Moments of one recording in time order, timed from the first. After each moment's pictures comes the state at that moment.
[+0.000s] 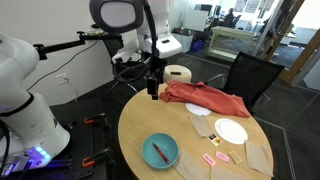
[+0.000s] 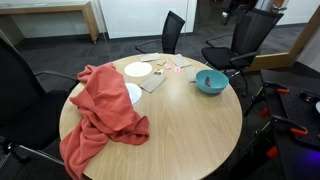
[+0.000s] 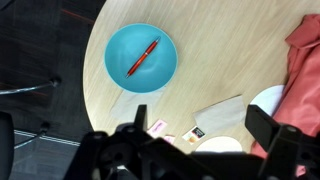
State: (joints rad) arm -0.17 -0.40 -0.05 -2.65 0.03 2.42 0.38
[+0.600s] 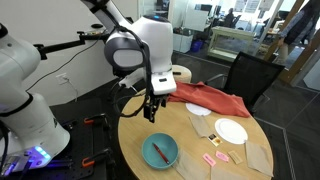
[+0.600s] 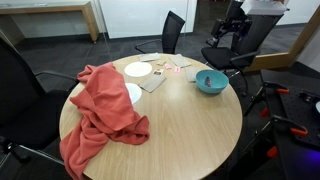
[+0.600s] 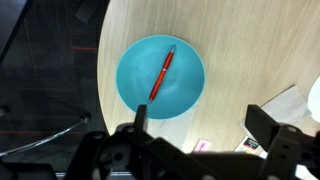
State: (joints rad) arm -0.21 -0.15 -0.06 -2.68 0.03 2.63 0.62
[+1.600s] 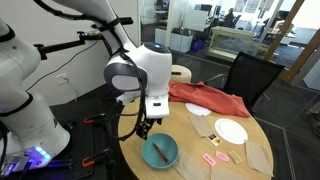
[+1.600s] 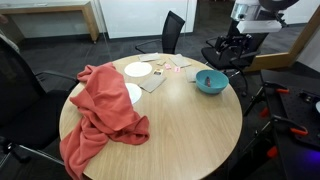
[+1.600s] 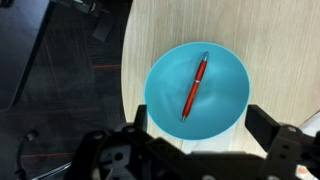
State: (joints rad) arm -0.22 -0.01 -0.13 -2.71 0.02 2.73 0.68
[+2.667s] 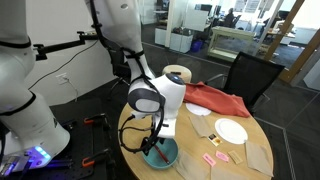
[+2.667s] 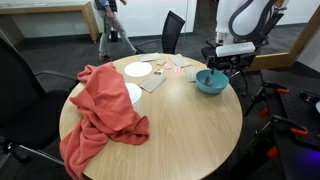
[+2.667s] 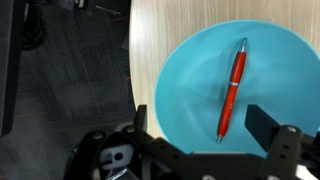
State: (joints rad) arm -0.06 0.37 -0.27 -2.51 0.01 2.73 0.86
